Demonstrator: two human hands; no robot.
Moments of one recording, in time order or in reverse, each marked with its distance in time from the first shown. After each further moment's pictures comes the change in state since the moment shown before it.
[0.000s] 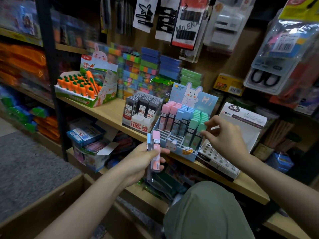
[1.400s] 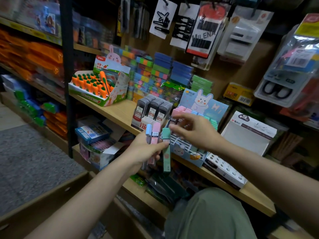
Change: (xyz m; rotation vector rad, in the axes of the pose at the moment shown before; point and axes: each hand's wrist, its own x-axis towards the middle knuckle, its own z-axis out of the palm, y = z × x) left_hand 0.010 0.018 -0.019 0.093 0.109 0.196; right_hand 0.026 -0.093 0.027 0.070 -0.347 -0.135
